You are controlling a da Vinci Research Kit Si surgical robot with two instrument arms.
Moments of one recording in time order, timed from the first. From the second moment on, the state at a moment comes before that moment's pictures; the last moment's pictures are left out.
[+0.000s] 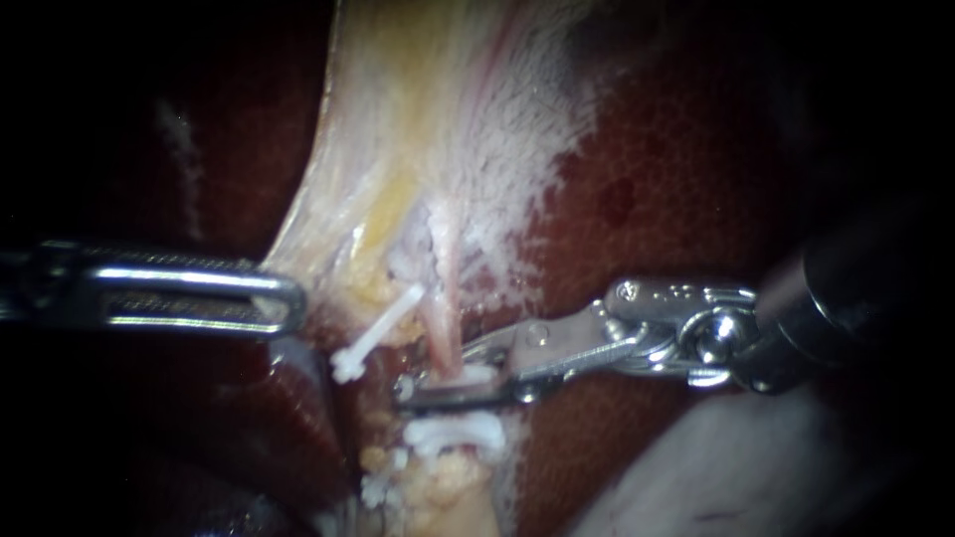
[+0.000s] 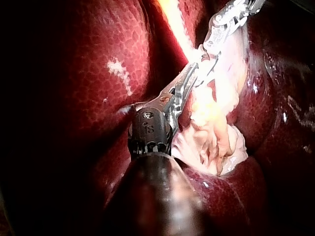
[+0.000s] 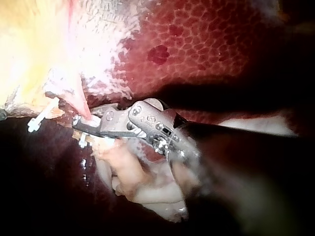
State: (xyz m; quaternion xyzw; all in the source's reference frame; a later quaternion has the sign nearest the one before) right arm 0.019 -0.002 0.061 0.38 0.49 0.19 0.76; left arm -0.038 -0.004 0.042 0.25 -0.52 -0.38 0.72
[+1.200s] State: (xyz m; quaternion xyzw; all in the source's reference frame) right arm 0.019 -0.002 0.060 0.38 0.48 0.24 0.75; left arm -0.037 -0.004 0.042 0.25 -0.52 -0.38 0.72
